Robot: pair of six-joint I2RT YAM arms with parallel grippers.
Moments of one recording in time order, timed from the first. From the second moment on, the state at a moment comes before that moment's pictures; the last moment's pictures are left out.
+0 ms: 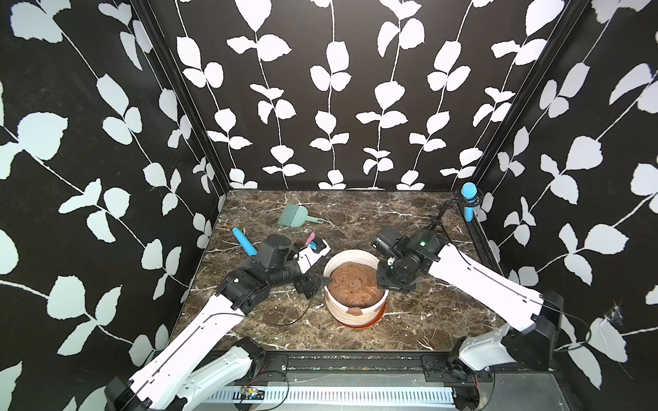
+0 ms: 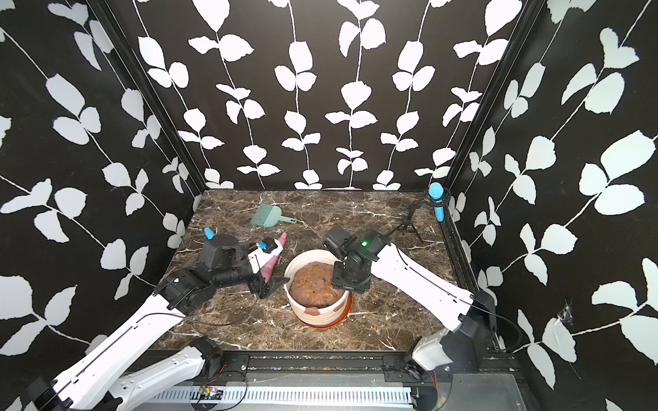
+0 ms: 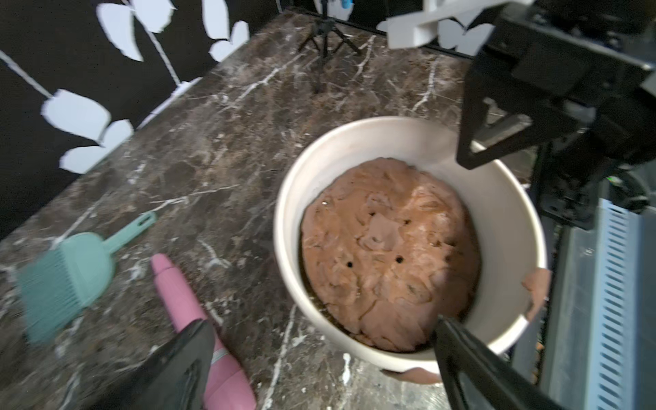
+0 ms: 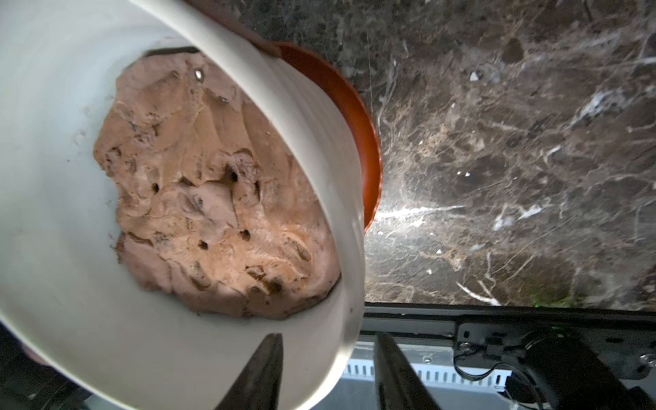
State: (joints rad) left arm -0.62 0.87 0.92 -0.64 0.27 0.28; right arm 0.87 1.47 1.42 -1.34 -0.07 0.97
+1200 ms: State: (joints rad) left arm -0.34 0.94 0.89 -0.58 -0.29 -0.13; right arm 0.66 1.77 1.69 -1.42 0.01 0.70
